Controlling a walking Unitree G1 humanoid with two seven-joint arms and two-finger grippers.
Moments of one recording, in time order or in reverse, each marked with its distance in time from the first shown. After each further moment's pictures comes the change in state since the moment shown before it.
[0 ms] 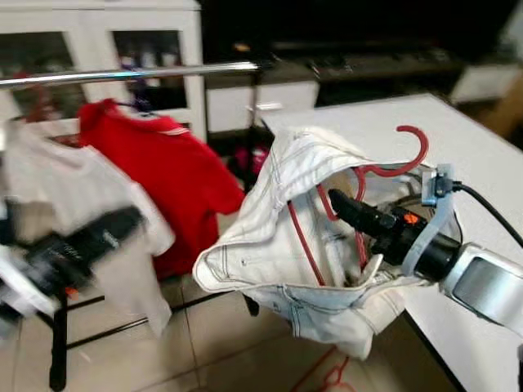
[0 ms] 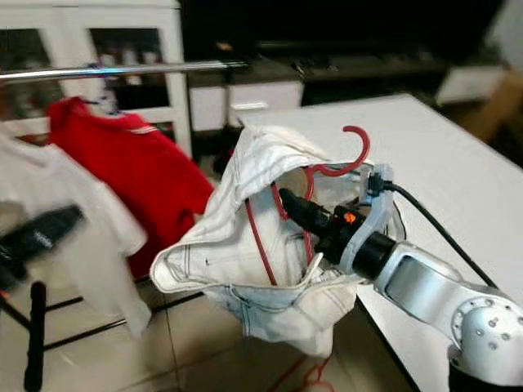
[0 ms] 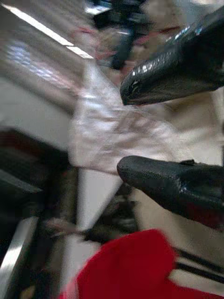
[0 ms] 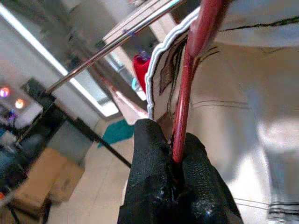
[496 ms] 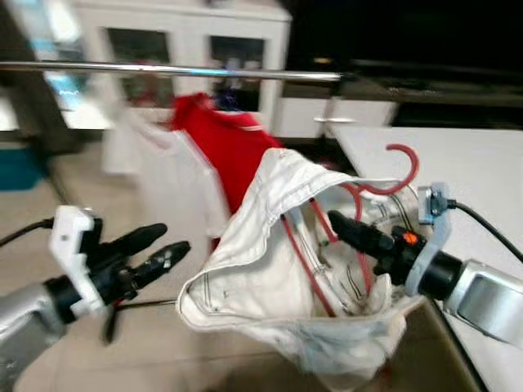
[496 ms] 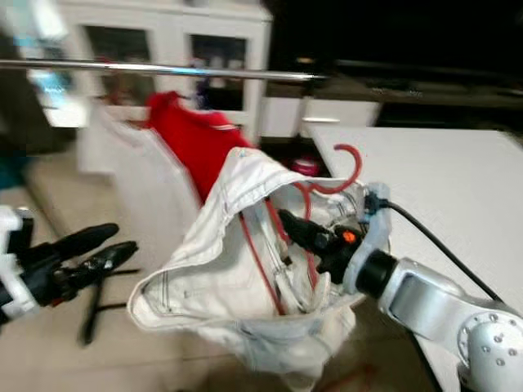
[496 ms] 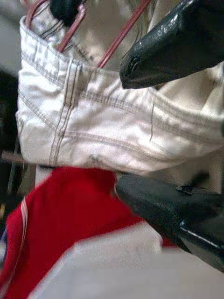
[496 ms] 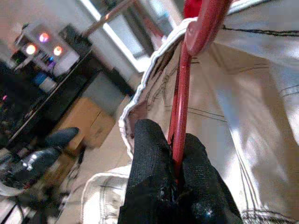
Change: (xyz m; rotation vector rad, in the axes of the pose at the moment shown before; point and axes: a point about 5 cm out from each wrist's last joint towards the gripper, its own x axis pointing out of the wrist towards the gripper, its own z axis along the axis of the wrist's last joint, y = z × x) left arm 0.030 -0.005 -0.050 0.170 0.280 0.098; right arm -0.008 -0.009 -0.017 0.008 0.078 -0.047
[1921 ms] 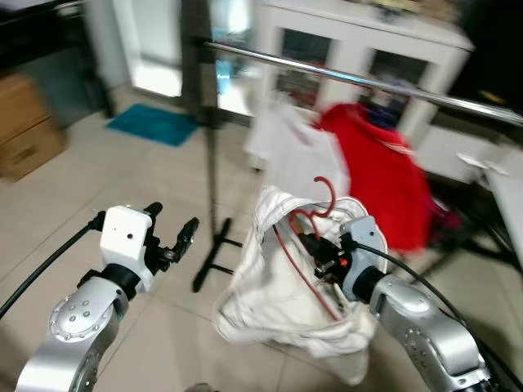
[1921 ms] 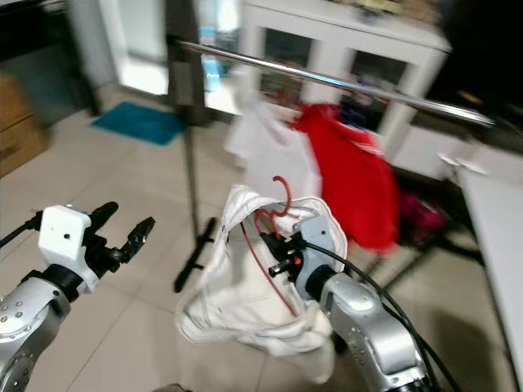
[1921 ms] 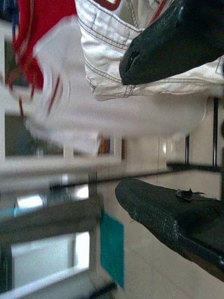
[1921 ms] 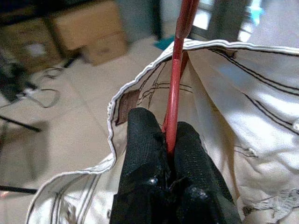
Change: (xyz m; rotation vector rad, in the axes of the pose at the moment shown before) left arm 0.043 0.004 -0.020 0.289 -0.084 0.400; right arm 0.077 -0.045 -0.064 -0.488 -0.033 -0.110
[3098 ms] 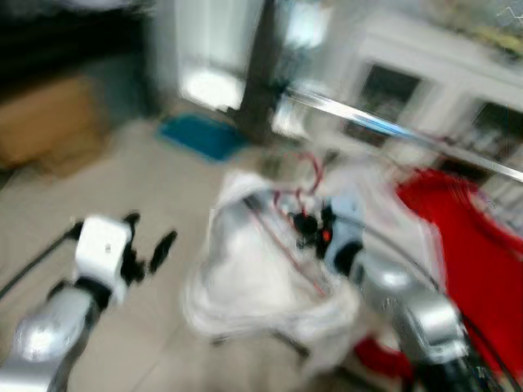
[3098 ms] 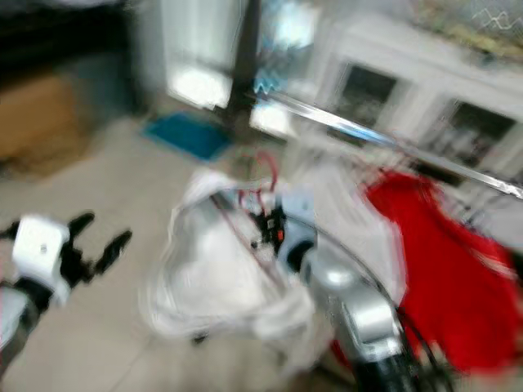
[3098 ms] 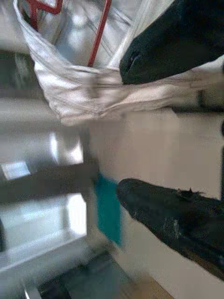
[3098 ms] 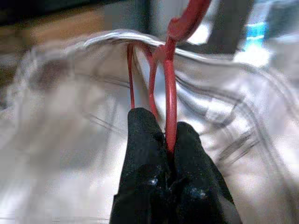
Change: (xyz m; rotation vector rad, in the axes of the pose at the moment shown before) left arm -0.008 0.004 0.000 0.076 0.027 -0.064; right arm 0.010 -0.007 0.032 -0.046 0.016 -0.153
